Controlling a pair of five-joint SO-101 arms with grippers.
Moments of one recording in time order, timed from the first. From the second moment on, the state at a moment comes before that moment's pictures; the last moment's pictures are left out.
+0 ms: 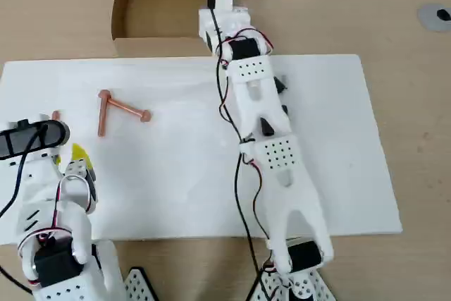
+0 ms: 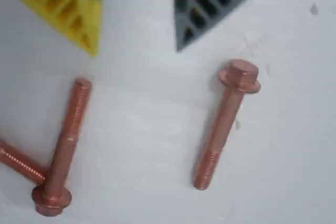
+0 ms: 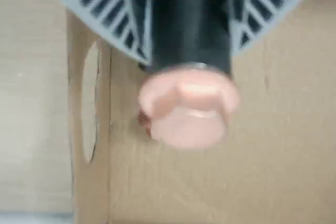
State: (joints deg) left arm -22.8 -99.8 74.2 64.9 -13.8; right arm -18.6 75.2 -81.2 43.0 -16.6
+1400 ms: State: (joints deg) left arm -26.5 -94.2 68.3 67.6 -11.1; right arm -25.0 76.0 -92.5 70.6 0.8
